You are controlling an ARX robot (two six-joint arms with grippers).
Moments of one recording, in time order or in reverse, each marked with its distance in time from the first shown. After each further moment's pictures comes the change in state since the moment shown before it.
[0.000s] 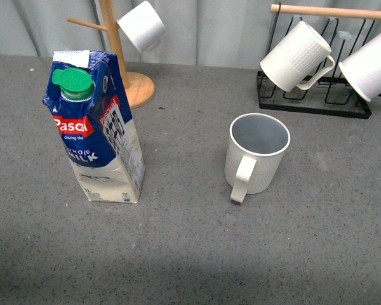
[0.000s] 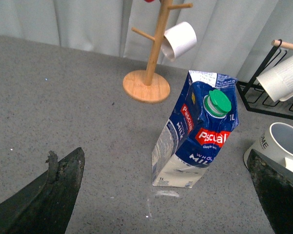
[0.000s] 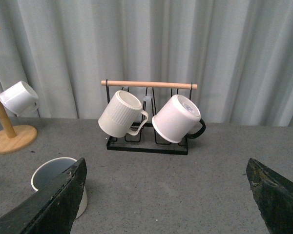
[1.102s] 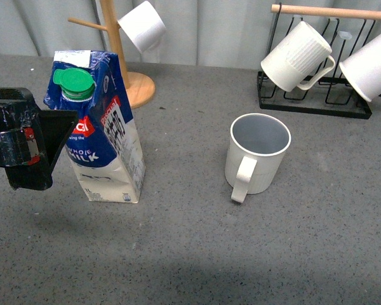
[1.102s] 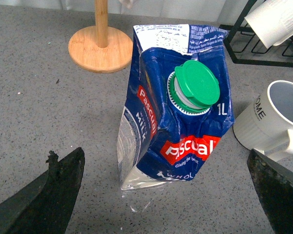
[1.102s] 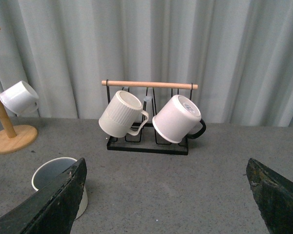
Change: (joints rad) left arm -0.101 0.964 0.204 0.570 0.094 0.054; right arm 0.000 0.000 0.000 0.000 0.000 0.000
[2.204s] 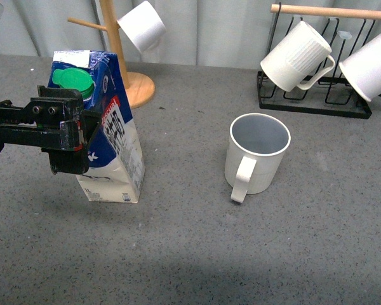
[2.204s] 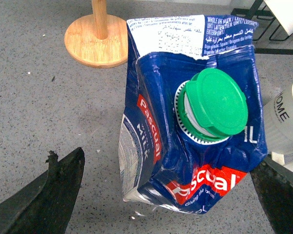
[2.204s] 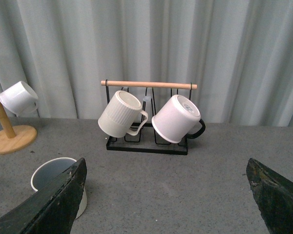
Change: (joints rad) left arm -0.013 0.182 0.119 -0.003 -0.031 0.018; right arm 0.000 0.000 0.000 0.000 0.000 0.000
